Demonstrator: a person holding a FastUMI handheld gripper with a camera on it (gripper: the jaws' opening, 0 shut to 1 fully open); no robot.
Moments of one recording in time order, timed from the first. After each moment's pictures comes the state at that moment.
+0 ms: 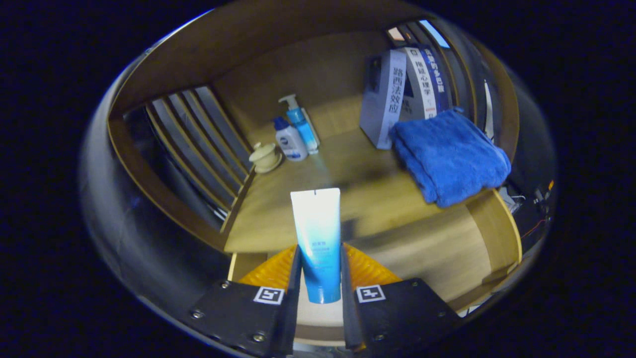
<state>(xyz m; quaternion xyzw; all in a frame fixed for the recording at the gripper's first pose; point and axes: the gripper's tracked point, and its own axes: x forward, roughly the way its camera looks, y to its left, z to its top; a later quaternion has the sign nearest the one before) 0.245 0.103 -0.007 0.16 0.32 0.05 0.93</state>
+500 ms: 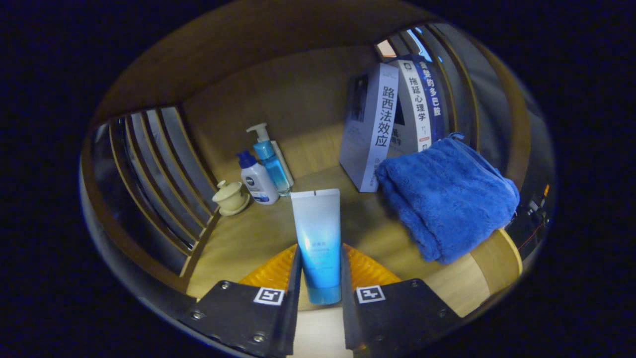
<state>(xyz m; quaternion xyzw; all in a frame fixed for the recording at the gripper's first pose) 0.335 0.076 -0.034 0.12 0.25 -0.01 0.96</state>
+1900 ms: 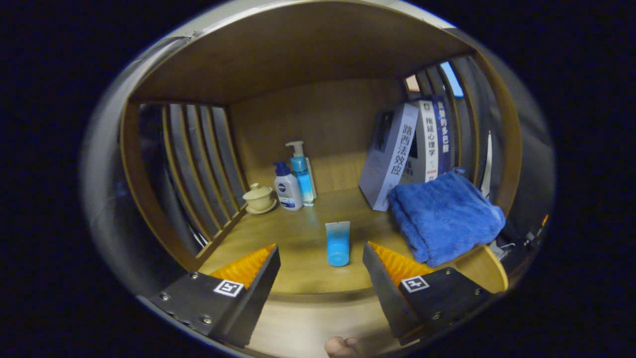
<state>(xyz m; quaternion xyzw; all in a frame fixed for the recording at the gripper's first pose) 0.254 0.084 0.022 0.06 0.16 0.04 0.98</state>
